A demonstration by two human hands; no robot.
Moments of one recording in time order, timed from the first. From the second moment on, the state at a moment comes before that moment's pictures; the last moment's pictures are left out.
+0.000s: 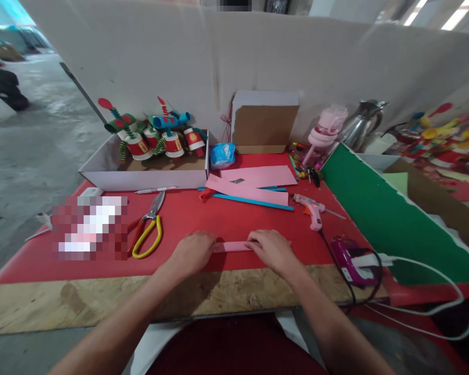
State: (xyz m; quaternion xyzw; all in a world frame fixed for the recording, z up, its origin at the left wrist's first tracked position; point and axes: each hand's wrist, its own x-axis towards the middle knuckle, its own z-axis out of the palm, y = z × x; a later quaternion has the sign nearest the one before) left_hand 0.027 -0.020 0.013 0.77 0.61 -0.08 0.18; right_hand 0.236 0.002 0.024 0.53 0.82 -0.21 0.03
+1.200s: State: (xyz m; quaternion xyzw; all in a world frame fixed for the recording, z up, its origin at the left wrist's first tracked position) left_hand 0.032 -0.011 0.021 0.78 0.59 -0.13 0.20; right_hand 0.224 0.006 0.027 0.53 0.83 -0.16 0.09
